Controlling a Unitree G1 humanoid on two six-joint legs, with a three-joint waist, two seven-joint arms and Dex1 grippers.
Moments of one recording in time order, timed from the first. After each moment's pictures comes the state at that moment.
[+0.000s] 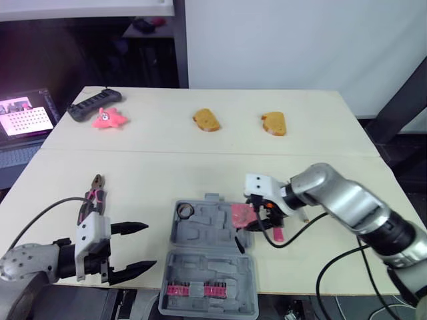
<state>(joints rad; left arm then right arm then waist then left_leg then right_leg) 0.41 0.82 0.33 -0.48 -0.57 0.27 -1.15 -0.73 -0.81 0.62 -0.30 0.19 1.02 1.06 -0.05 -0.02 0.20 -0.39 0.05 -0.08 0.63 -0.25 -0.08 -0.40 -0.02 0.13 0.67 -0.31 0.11</state>
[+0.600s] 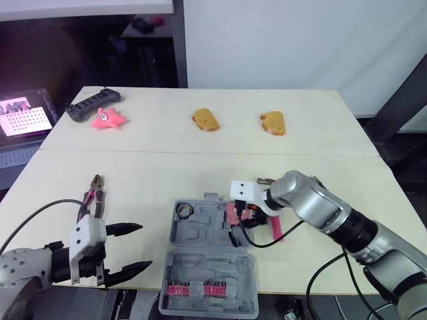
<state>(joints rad) 0.42 0.83 0.36 -0.48 -0.56 0.27 -1.14 -0.75 -0.71 0.72 -0.15 0.02 0.89 1.00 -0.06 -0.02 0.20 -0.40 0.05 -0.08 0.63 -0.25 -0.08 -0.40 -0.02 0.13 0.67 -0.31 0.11</state>
